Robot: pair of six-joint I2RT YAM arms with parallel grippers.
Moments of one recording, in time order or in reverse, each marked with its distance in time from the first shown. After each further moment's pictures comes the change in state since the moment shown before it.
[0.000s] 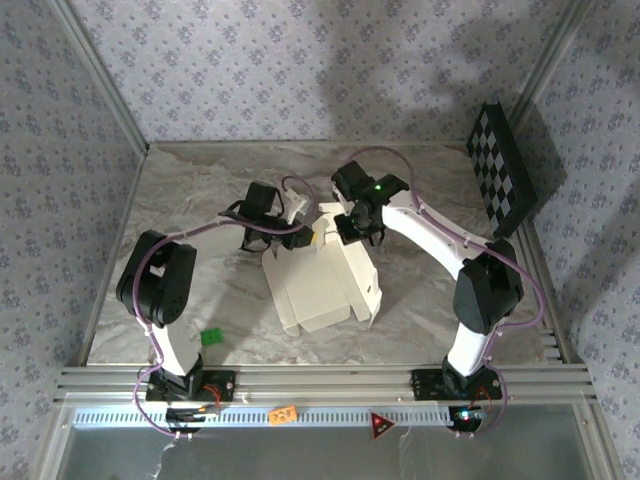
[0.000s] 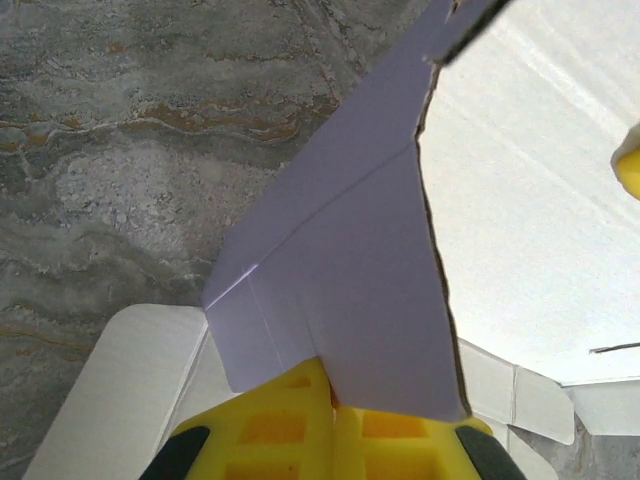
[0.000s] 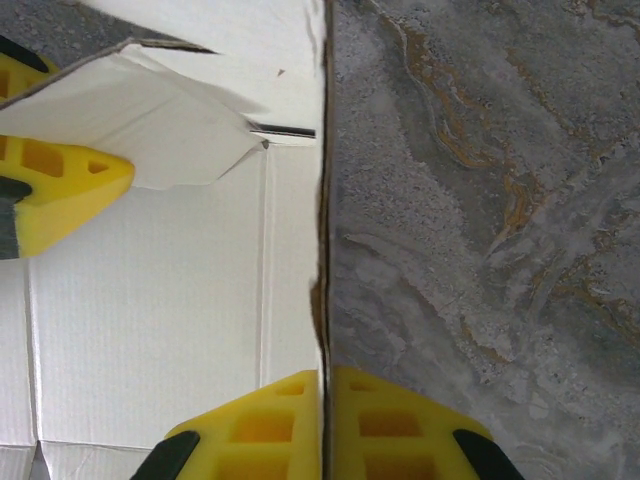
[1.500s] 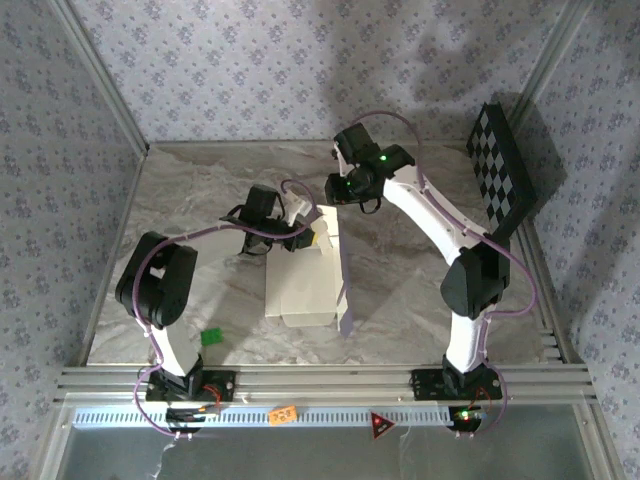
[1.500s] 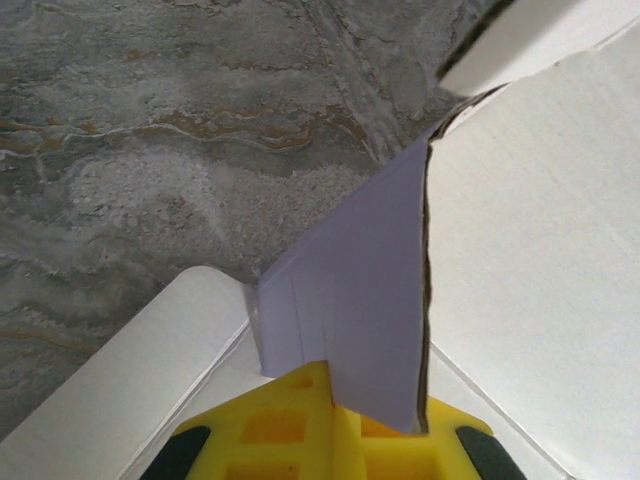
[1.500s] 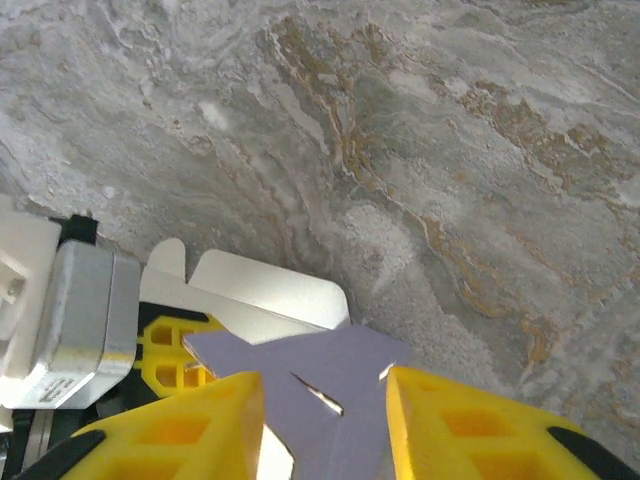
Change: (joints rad) left arm -0.011 -0.013 -0.046 0.078 -0.049 -0.047; right arm -0.059 0.116 0.329 -0.012 -0.062 0.101
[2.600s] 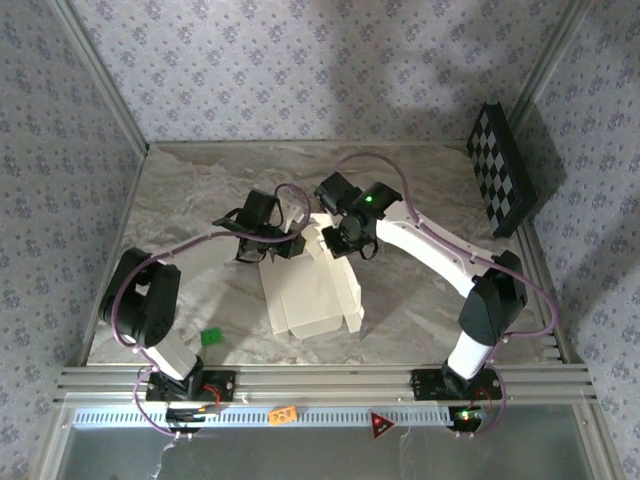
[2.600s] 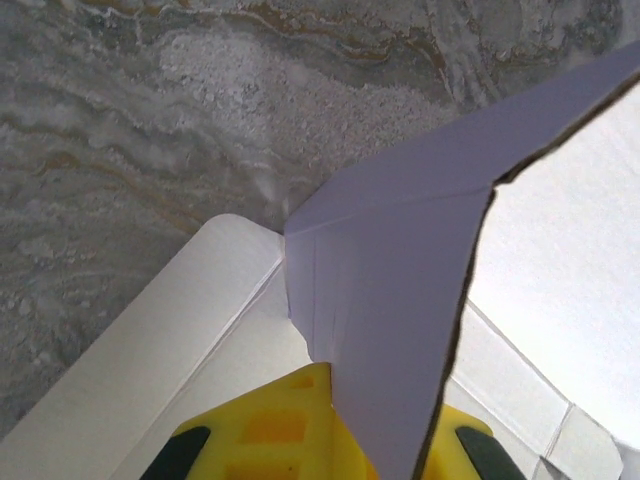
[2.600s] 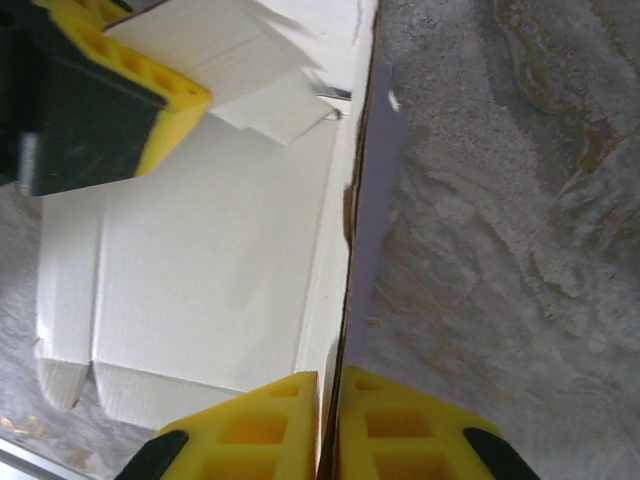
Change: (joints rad) left arm -0.033 -0.144 -0.033 -0.229 -0.209 -0.077; right arm 0.198 -0.178 -0.290 -0.105 0.086 -0.008
